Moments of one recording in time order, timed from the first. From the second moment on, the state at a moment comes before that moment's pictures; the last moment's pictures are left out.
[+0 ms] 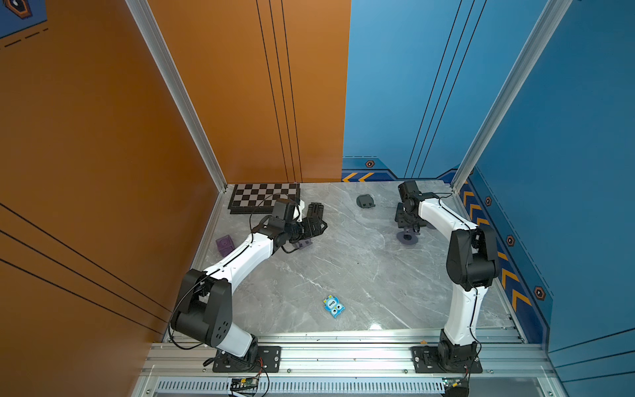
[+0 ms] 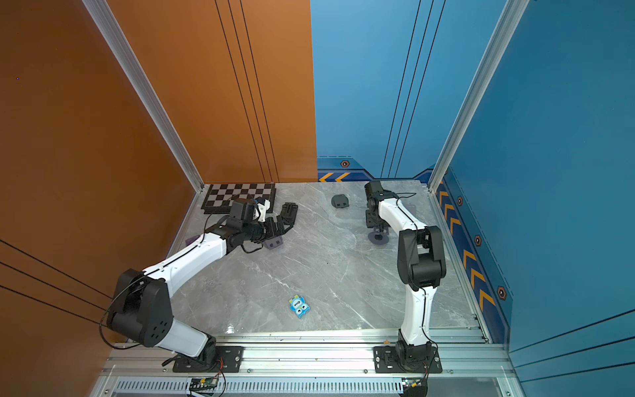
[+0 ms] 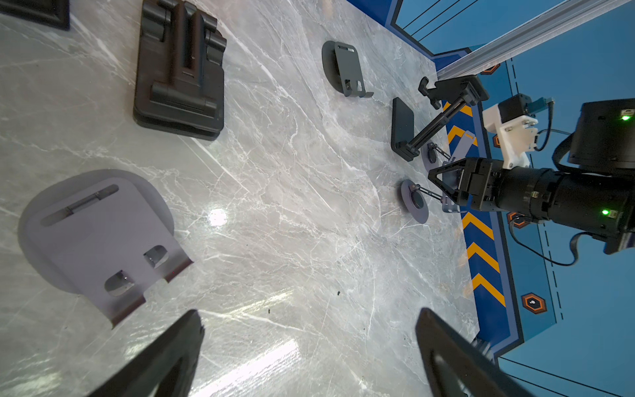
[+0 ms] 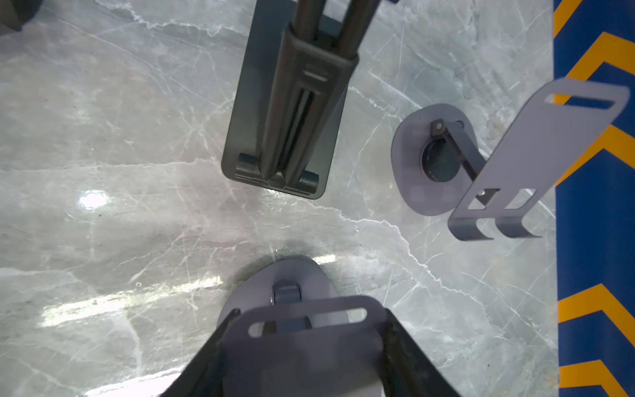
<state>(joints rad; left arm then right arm) -0.34 1.52 1.08 -0.28 0.37 -0.61 0.16 2.03 1.62 -0.81 0.31 0.15</state>
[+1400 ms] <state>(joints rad) -0.36 1.55 1.10 -0.30 0.37 -0.61 0.13 1.91 1.59 -0.80 0.30 0.17</state>
